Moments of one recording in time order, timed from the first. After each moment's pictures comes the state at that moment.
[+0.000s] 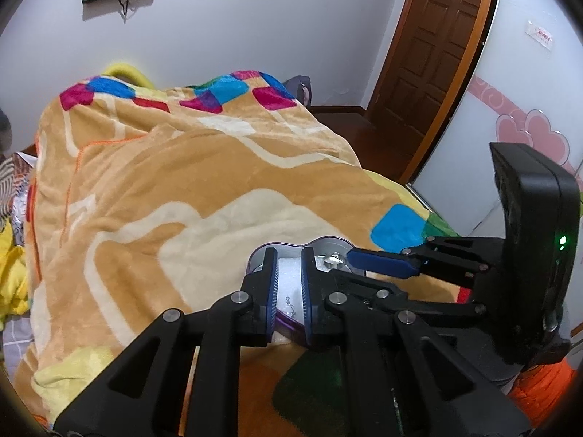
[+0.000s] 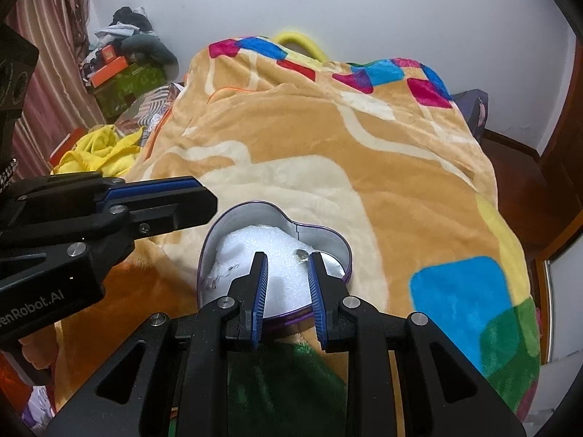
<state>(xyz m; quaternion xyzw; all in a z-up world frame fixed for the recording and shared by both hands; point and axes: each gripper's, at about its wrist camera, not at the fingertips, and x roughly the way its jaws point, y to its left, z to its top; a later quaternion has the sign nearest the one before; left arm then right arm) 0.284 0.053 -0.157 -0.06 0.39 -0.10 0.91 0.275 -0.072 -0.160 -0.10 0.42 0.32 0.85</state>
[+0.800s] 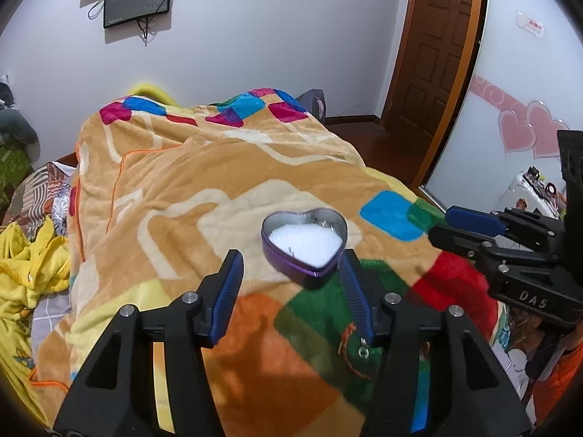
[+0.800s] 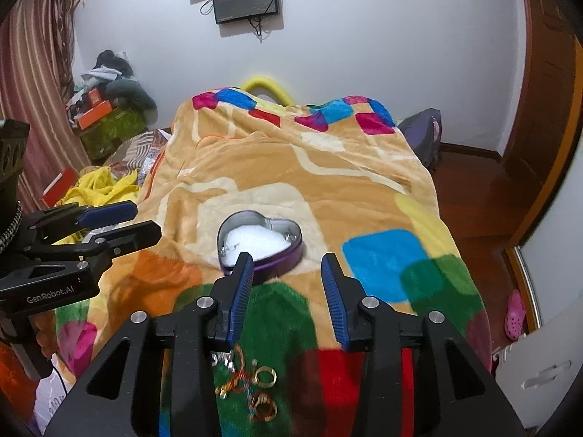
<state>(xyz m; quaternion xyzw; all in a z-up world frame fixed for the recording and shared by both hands) 0.196 0.041 -0.124 -0.03 0.37 -0.05 0.93 0.206 -0.128 -0.105 -0.06 0.36 0.26 0.90</state>
